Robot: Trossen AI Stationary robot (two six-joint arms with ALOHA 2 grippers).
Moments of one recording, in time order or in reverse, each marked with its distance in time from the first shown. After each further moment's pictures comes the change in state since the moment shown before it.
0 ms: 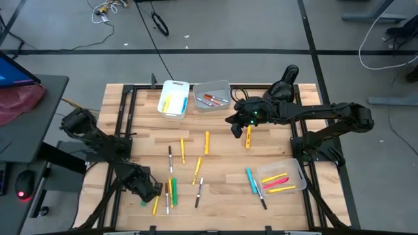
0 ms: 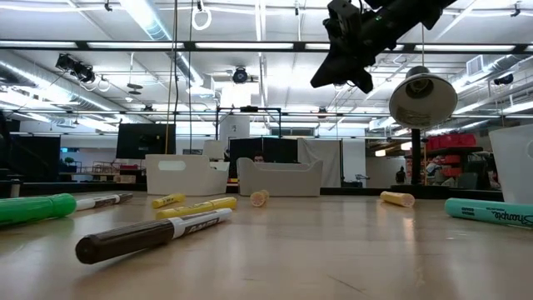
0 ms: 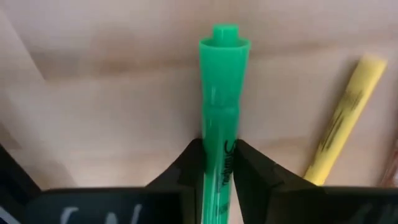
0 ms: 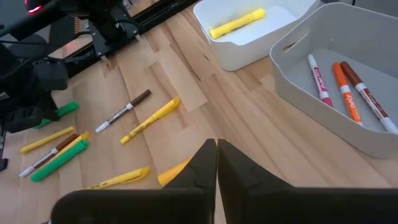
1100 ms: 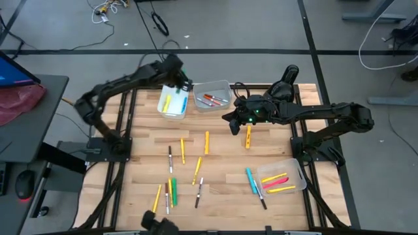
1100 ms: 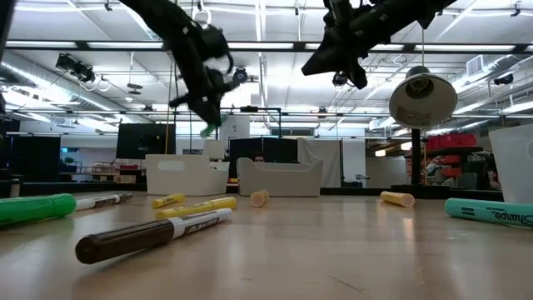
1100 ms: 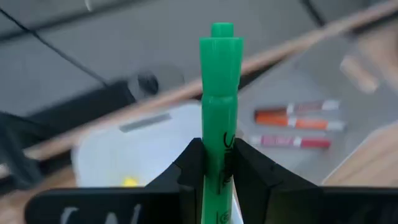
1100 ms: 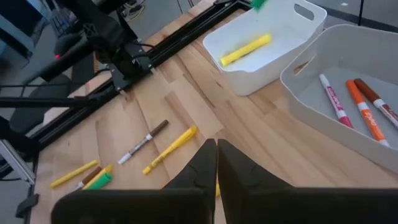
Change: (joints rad) left arm 1.478 0.104 0.676 -0.060 -0.279 1.850; right arm 0.000 0.001 0.000 0.110 0.003 0.092
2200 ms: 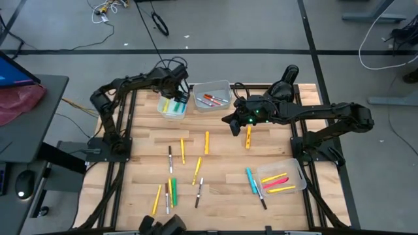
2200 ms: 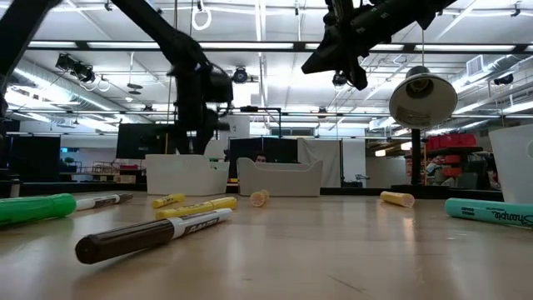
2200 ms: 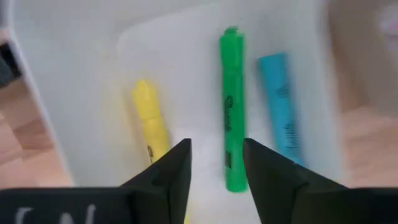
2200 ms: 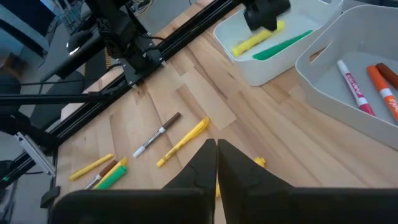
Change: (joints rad) left arm 0.017 0.211 0.003 -0.240 0.034 -0.039; right arm 0.000 0.000 0.000 -0.007 -0.056 0.043
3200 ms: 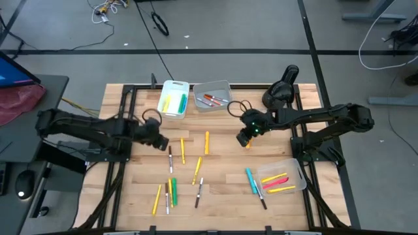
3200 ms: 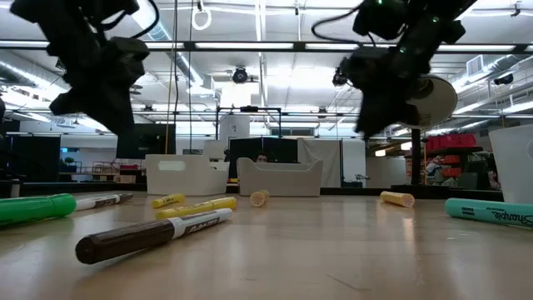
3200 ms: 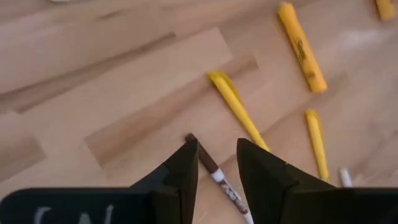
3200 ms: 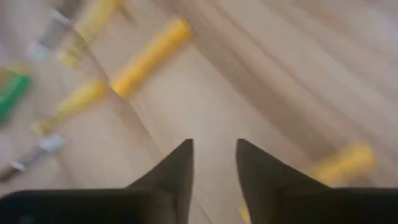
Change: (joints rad) left arm -0.772 -0.904 -0.733 0.186 -0.108 -0.667; right arm 0.034 0.000 -0.122 -0.336 0.021 0.104
